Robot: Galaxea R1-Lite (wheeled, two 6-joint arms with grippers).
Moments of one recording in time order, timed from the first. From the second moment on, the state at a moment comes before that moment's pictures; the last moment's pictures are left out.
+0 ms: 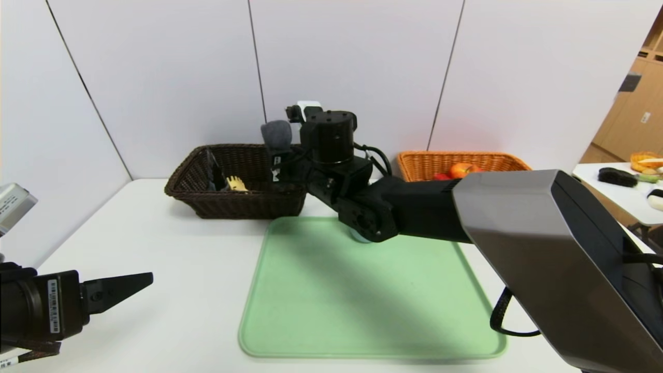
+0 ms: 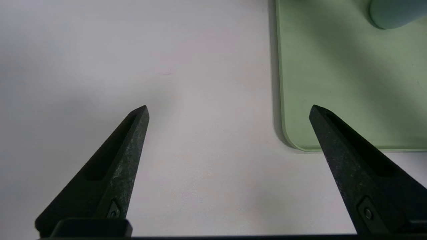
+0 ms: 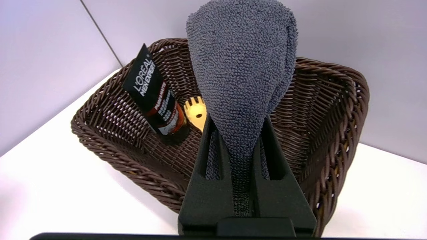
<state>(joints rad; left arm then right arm) -0.31 1.00 -0.73 0.30 0.07 -0.38 0.79 2.40 -1.96 -0.41 -0.17 0.18</state>
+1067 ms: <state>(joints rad) -0.34 1.02 -0.79 0.16 0.04 -0.38 0.78 2.28 -1.95 -0.34 -0.22 0.15</state>
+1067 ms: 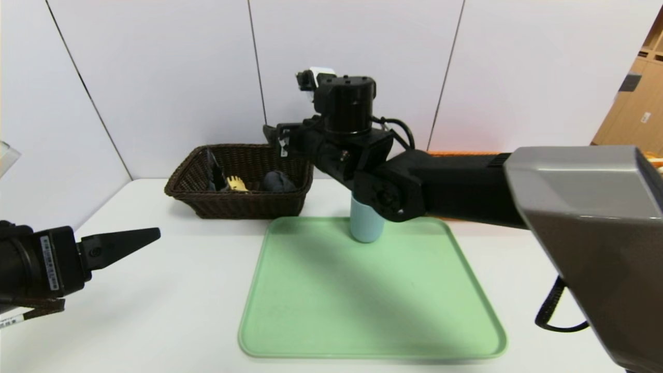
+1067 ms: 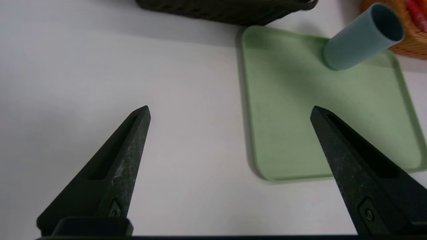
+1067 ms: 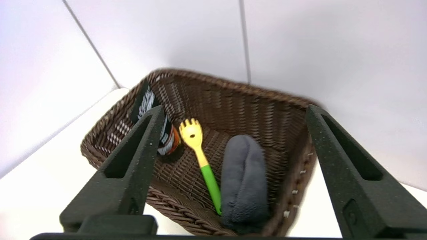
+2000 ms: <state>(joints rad) -0.87 1.68 -0.92 -0.52 0.51 -0.29 0.38 1.54 -1.50 0.26 -0.32 0.17</state>
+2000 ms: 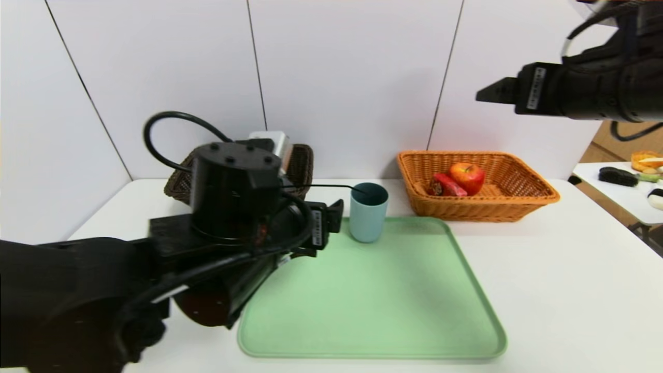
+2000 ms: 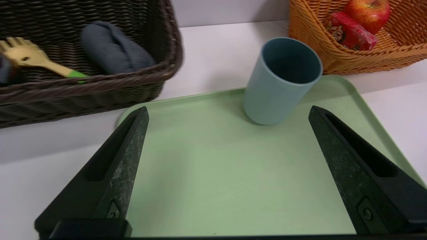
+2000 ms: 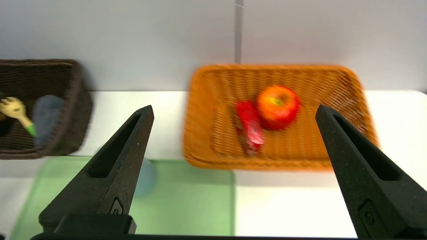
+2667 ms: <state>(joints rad) -1.01 2.02 -1.00 -0.73 0.61 -0.30 0.07 1.31 -1.25 0.26 -0.13 0.17</state>
